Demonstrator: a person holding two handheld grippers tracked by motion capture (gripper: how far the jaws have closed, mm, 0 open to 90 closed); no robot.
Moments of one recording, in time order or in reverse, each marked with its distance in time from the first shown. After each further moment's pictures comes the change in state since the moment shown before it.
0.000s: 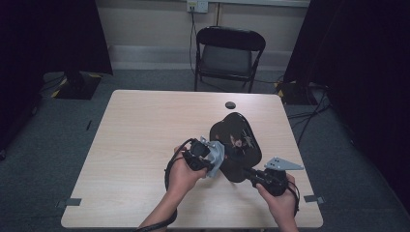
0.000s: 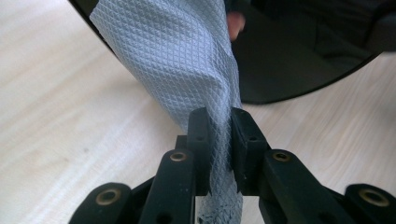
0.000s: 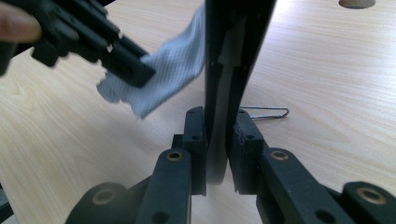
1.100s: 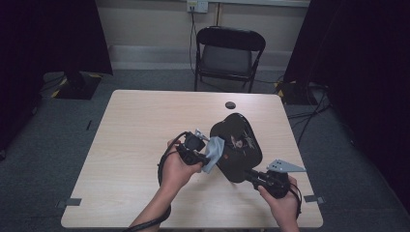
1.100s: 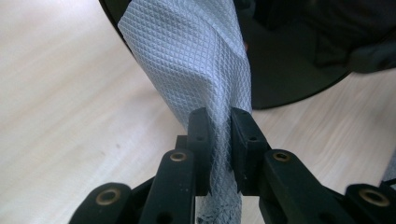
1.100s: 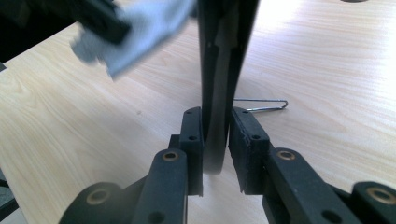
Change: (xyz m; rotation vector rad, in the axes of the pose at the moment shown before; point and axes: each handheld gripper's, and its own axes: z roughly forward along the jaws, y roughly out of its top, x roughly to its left) left arm 0.002 0.022 -0.049 -0.040 0.025 0.012; right arm -0.001 -0.006 -0.005 0.006 0.001 0.018
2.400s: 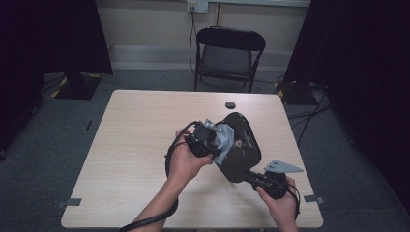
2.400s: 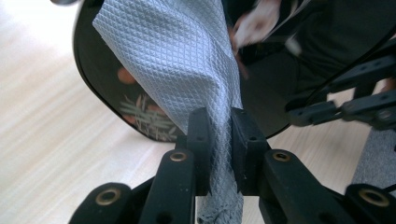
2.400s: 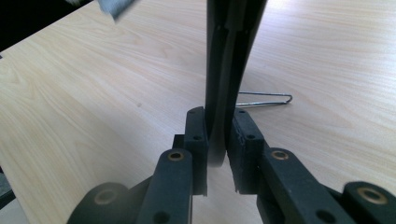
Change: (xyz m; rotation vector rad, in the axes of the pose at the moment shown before) left arm -0.020 0.026 -0.006 -0.055 -0.026 0.051; right arm 0.003 -0.001 0.003 0.029 -0.003 -0.019
